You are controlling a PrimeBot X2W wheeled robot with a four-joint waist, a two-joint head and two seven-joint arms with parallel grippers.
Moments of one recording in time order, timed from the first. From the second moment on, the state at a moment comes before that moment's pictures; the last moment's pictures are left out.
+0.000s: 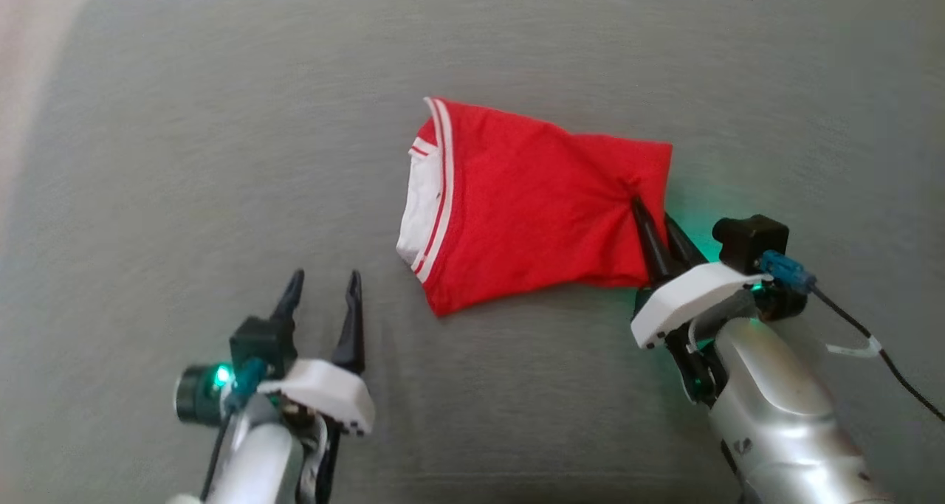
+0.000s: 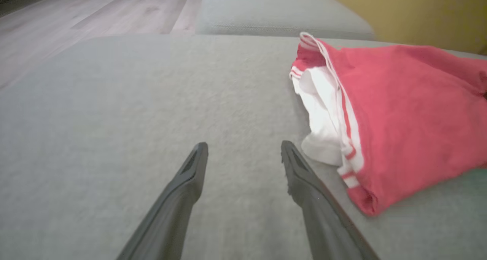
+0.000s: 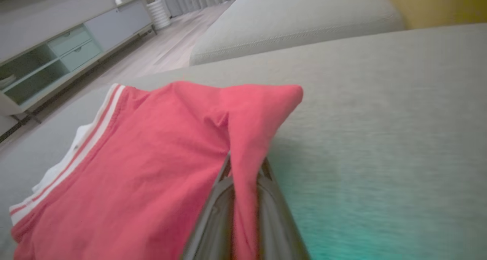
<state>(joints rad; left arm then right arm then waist) -0.15 0.04 -0.31 0.39 -0.18 0.11 -0.25 -0.51 -0.05 0.32 0.84 0.35 0.12 -0.25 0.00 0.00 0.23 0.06</state>
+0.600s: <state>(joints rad) -0.25 0.04 -0.25 0.41 -0.10 0.04 -0.25 -0.41 -0.06 0.35 0.64 0.44 0.12 -0.25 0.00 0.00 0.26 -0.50</state>
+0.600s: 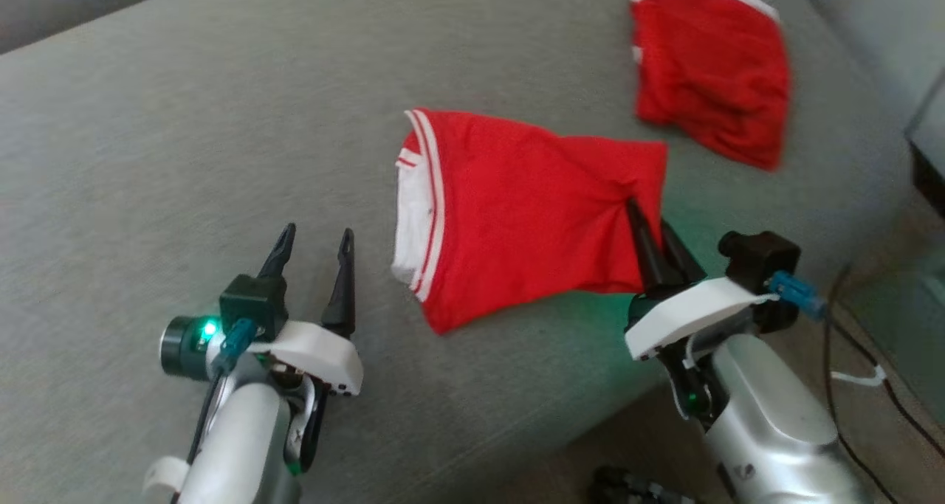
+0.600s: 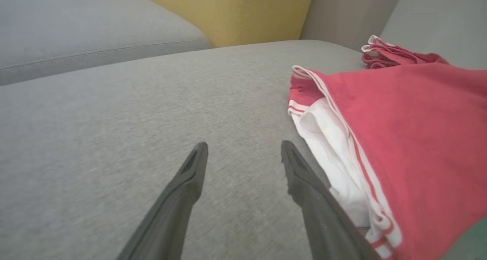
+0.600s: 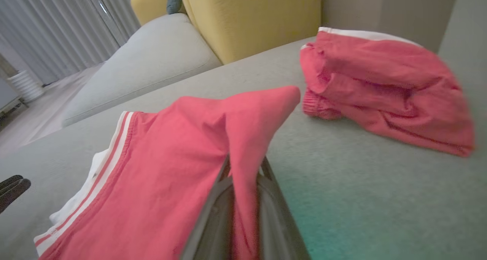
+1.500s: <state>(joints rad) -0.25 0.04 -0.25 0.41 -0.07 0.03 -0.26 -0.89 -0.29 0.01 0.85 -0.13 0.12 -0.19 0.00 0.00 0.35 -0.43</state>
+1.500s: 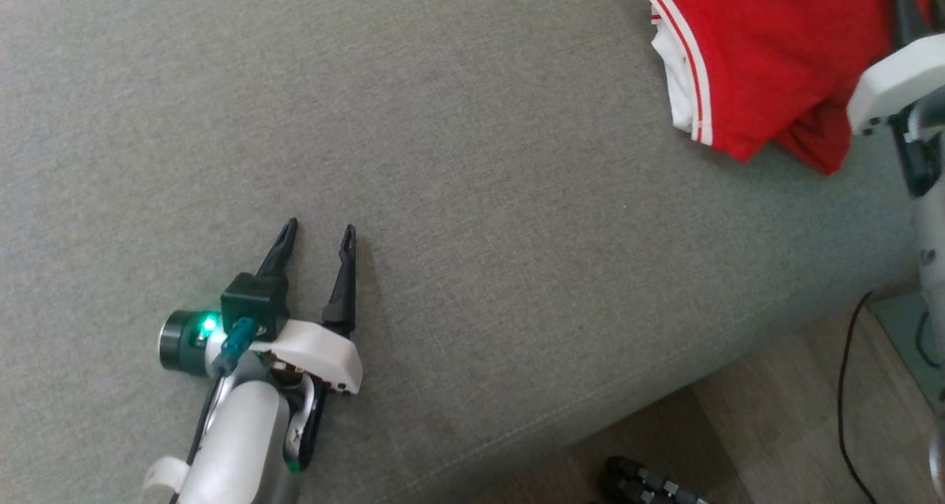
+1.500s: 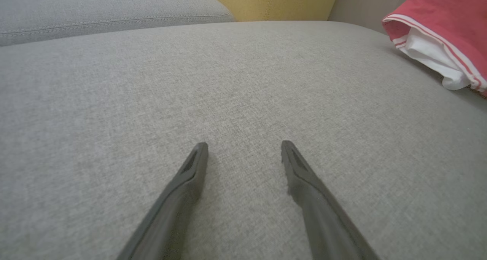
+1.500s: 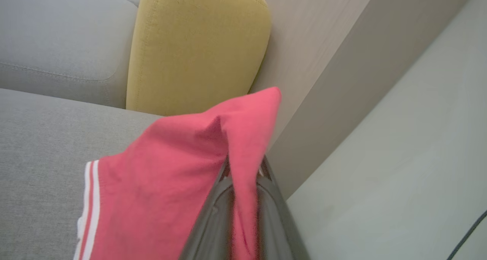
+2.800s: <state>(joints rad) -0.18 0.04 -0.18 0.38 -0.14 0.14 -0.26 -0.47 -0.06 0.04 0.61 0.03 0.12 -0.26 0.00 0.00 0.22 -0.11</state>
